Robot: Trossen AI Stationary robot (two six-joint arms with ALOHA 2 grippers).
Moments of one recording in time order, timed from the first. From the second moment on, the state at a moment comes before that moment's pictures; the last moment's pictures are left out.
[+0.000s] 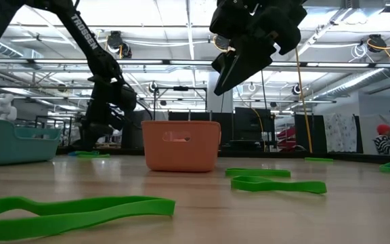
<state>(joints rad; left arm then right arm) 0.98 1.84 1.11 -0.88 -0.23 0.23 -0.02 1.67 1.20 -0.47 -0.21 -0.25</state>
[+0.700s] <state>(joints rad) 0.98 1.84 1.11 -0.87 -0.26 0.19 -0.02 1.67 1.20 -0.45 -0.21 -0.24</state>
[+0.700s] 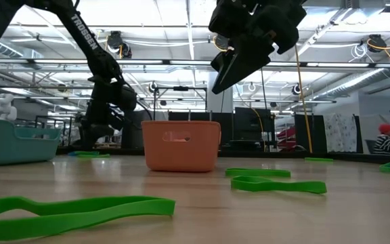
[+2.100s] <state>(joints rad) 0.29 1.34 1.10 -1.32 0.00 -0.31 -0.02 1.67 1.20 -0.46 -0.21 -0.23</state>
